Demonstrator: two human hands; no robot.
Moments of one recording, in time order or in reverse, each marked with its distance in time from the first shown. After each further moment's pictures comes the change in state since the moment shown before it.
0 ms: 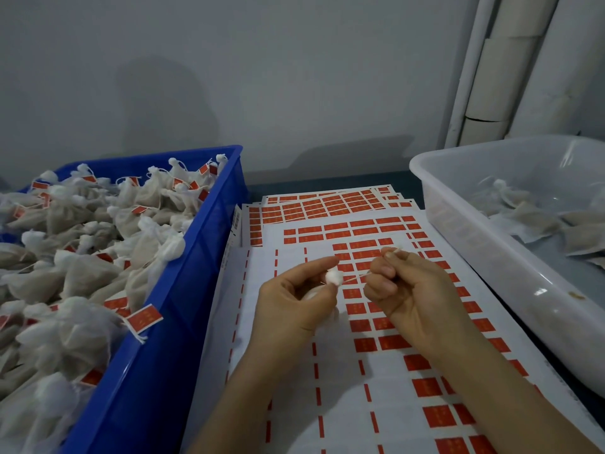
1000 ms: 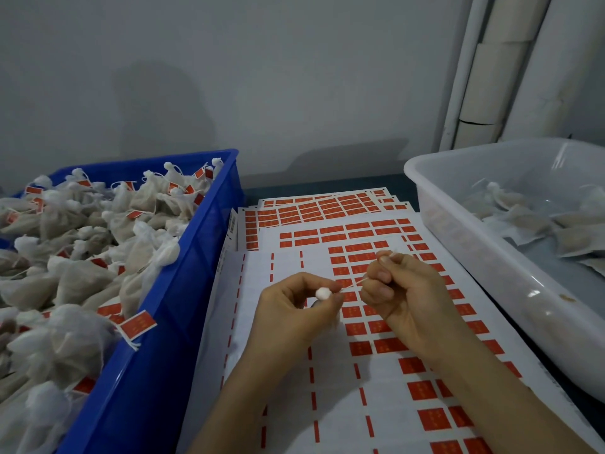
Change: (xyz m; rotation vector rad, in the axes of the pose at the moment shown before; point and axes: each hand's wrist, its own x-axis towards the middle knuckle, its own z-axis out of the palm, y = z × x) left_hand -0.002 -0.002 0.001 0.154 -0.020 0.050; right_hand -0.002 0.000 -0.001 -0.111 0.008 -0.038
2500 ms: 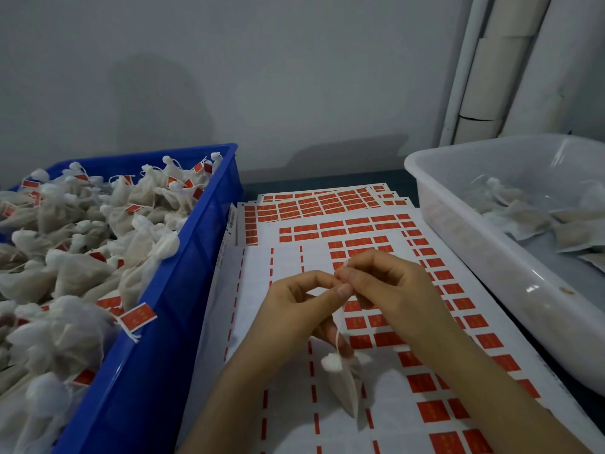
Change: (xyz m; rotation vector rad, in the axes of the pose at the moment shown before) left_hand 0.002 0.004 -0.011 -0.174 -0.316 -0.081; right_hand -0.007 0.010 0.000 -0.850 -0.143 -0.413
